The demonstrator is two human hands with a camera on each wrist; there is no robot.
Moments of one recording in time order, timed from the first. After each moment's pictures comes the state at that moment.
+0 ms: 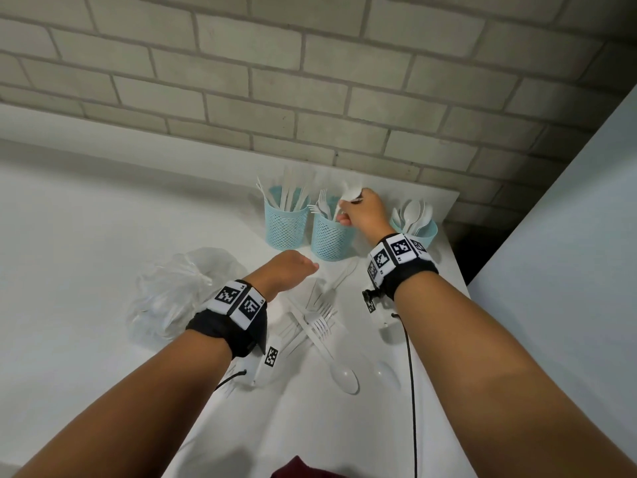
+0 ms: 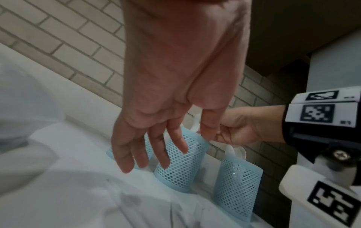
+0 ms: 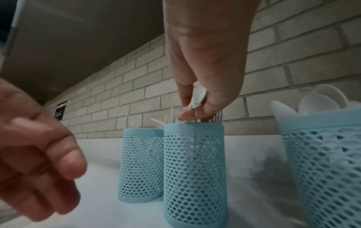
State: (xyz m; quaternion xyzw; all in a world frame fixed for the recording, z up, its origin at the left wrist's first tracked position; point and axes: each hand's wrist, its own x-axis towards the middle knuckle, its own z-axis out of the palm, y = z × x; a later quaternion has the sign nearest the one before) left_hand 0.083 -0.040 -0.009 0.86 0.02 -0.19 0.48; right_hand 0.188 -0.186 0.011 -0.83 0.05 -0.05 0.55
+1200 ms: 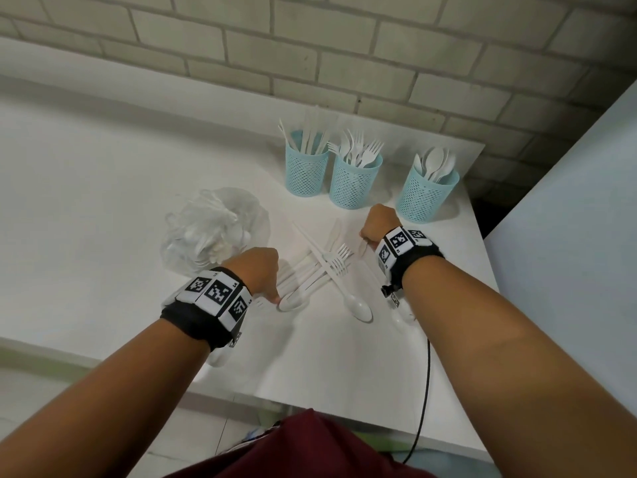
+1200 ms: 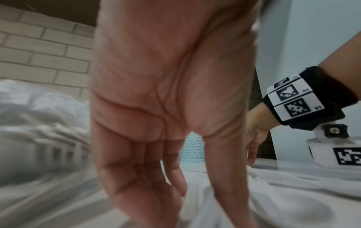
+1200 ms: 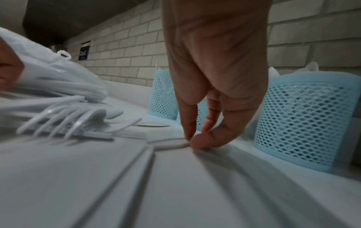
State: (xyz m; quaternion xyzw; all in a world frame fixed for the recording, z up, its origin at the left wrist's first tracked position) left_hand 0.002 0.010 -0.044 0.96 -0.01 -0.25 0.07; right_hand 0.120 -0.193 -0.056 -0.99 0.05 0.10 0.11
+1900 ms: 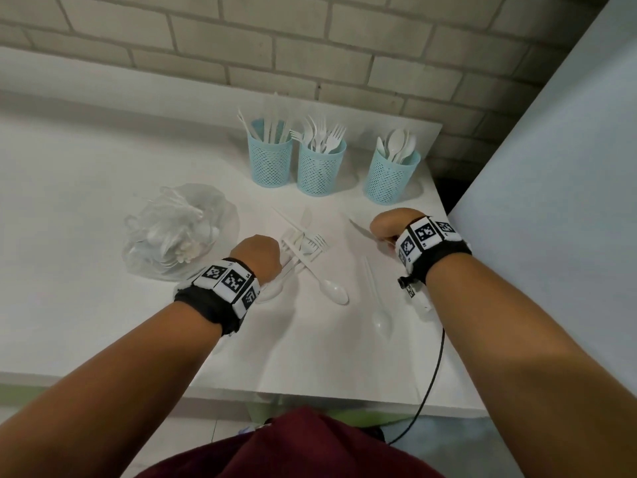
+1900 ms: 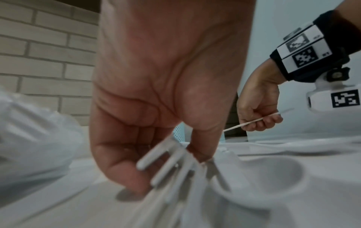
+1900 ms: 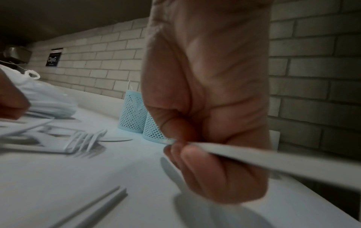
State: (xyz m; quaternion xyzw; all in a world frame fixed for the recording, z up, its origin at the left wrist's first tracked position) left_hand 0.012 -0.031 -0.048 0.98 -0.06 -0.20 0.04; right_hand 0.064 -0.253 -0.021 -0.90 0.22 0.22 0.31
